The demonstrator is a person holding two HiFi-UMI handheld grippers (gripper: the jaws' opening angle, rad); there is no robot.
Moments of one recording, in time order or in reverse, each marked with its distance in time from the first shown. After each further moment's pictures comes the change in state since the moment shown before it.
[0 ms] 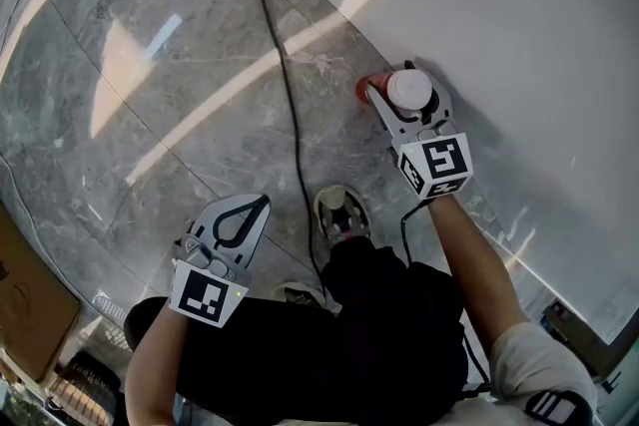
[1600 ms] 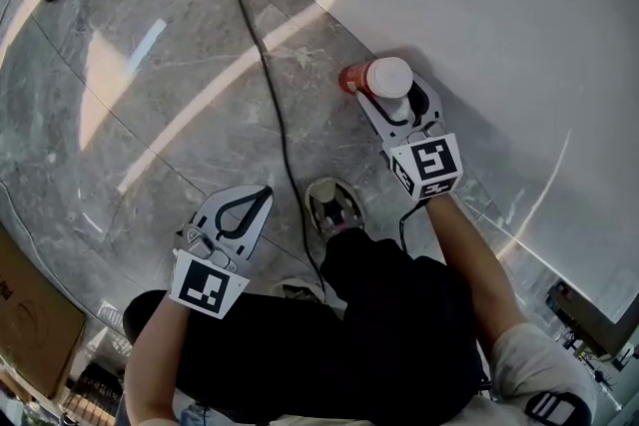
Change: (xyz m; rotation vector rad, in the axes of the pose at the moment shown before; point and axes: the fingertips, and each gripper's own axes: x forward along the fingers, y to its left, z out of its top) left arm 0.021 -0.009 0.007 0.020 -0.034 -0.083; right arm -0.023 0.002 -0.025 -0.011 0.060 -0.024
